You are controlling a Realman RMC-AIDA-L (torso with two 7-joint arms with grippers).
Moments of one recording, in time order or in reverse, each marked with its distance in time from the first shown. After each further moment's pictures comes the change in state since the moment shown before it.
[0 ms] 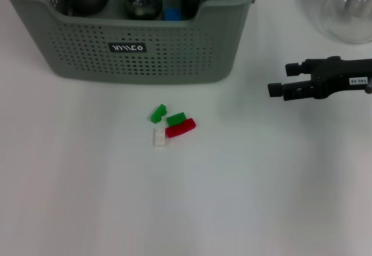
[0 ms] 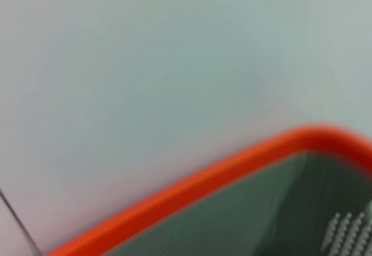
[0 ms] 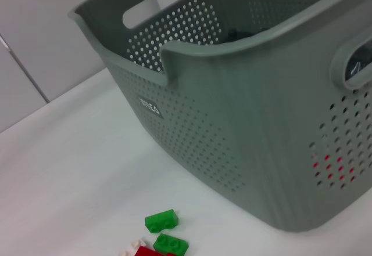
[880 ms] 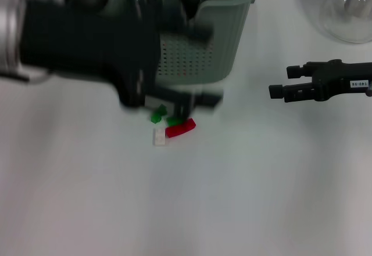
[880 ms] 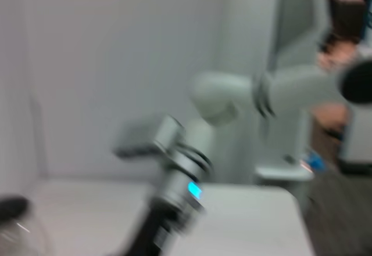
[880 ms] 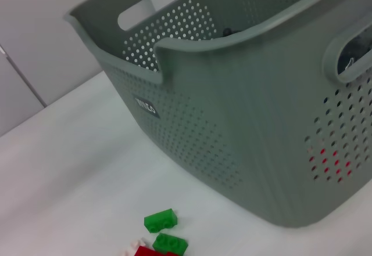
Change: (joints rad) left arm 0.585 -0.073 -0.028 0.562 -1.009 0.809 0.651; right arm -0.011 0.002 0.012 0.011 0.002 0.003 -0.004
